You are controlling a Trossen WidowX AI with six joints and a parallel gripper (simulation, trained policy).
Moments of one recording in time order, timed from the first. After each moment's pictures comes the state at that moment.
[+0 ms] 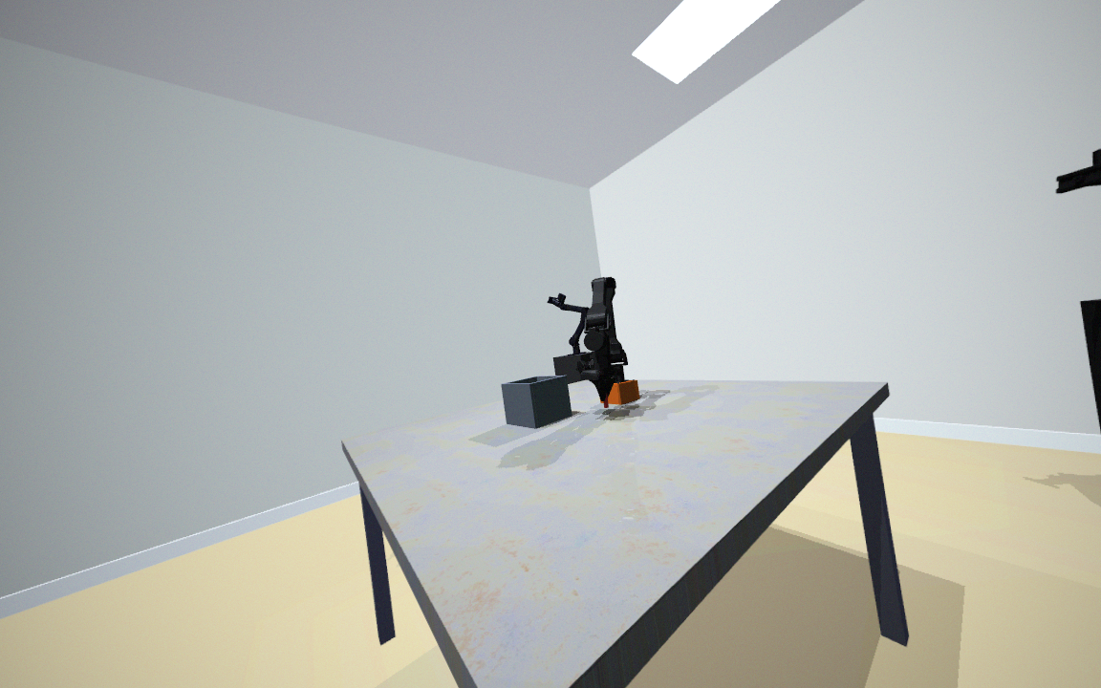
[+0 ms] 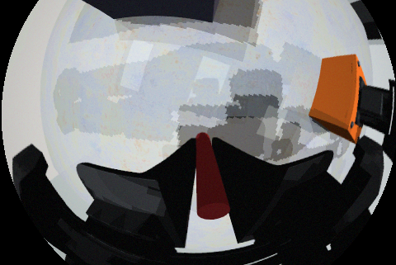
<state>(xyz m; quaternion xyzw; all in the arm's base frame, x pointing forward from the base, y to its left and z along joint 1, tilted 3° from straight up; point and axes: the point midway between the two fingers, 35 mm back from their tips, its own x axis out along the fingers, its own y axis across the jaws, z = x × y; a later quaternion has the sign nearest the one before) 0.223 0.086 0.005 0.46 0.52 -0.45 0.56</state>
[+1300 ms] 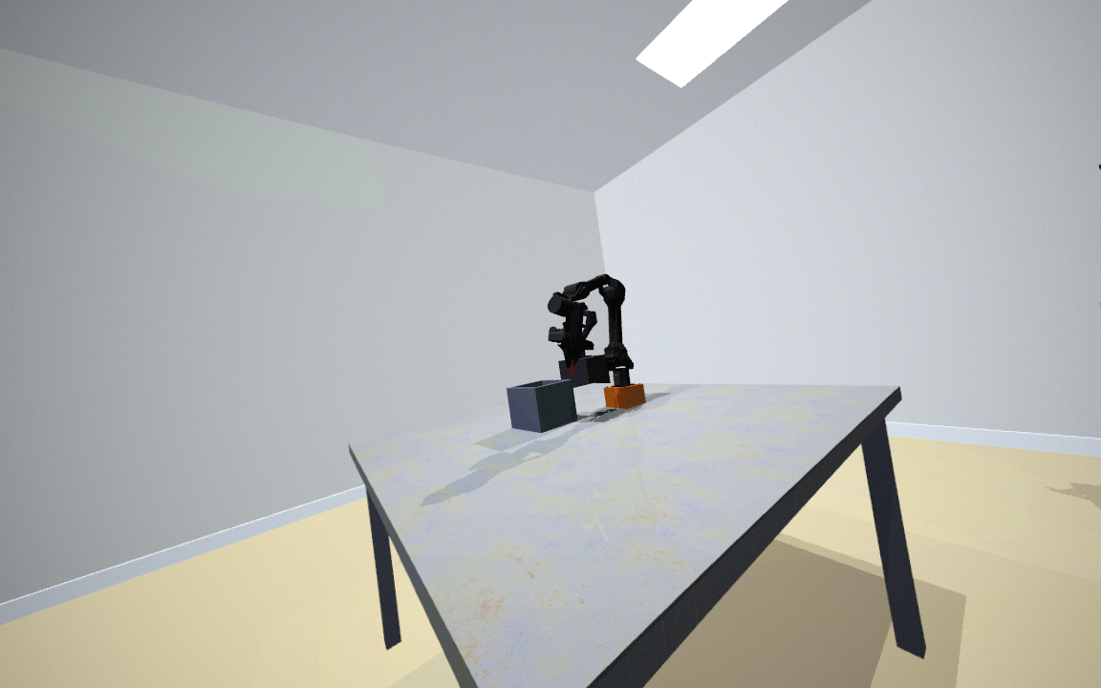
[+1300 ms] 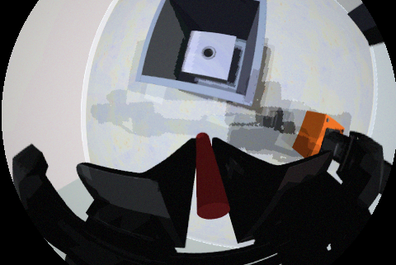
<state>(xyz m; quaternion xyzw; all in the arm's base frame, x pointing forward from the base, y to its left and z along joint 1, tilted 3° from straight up) 0.276 -0.007 0.133 0.49 0.44 -0.44 0.61</state>
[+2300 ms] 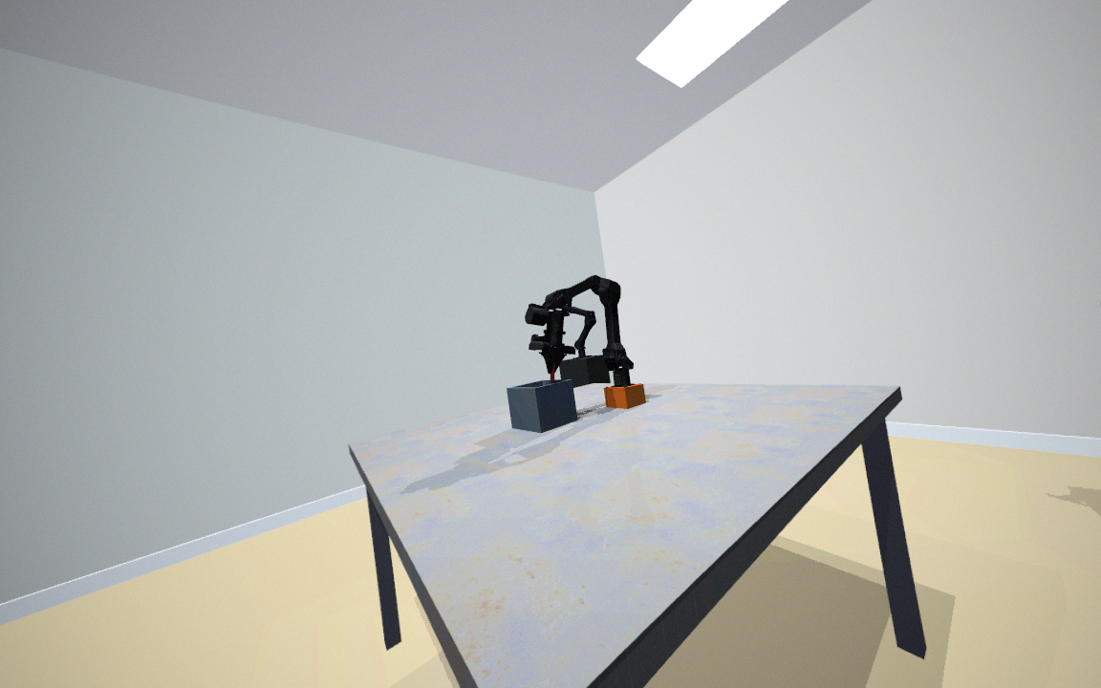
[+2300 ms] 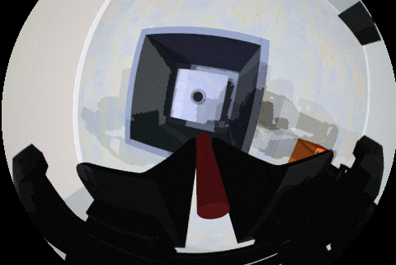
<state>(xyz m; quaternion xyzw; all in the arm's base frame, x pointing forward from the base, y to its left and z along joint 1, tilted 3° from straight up) 0.281 -0.089 0.121 0.48 0.44 -0.47 0.59</state>
